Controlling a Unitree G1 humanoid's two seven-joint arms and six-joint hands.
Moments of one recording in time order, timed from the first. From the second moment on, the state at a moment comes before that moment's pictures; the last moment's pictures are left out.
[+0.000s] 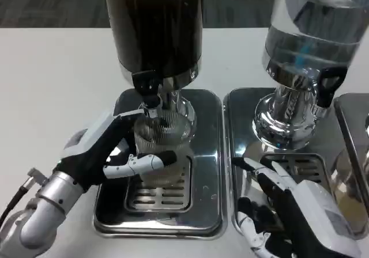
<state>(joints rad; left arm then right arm) -0.47 0.46 -0.26 1.16 0.46 -0.98 0.19 0.58 -0.21 0.28 -0.51 -0.72 -0.06 -0.02</state>
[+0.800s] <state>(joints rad) -0.42 0.50 -0.26 1.10 0.44 -0.99 0.14 0.55 -0.21 0.27 -0.51 -0.71 -0.06 0.01</state>
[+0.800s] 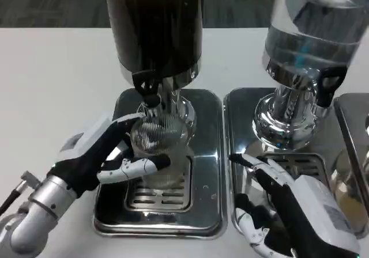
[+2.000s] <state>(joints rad) -0.15 0.60 -0.01 0.66 -0.09 -0.99 -0.24 0.50 -0.22 0.27 -0.48 -0.69 -0.06 0.02</state>
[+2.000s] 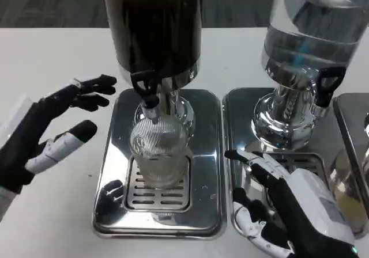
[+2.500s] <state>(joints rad) -0.13 0.62 0.16 0.38 -0.62 -0.45 -0.85 0.48 -0.21 0.27 -0.44 -0.66 -0.06 0.01</state>
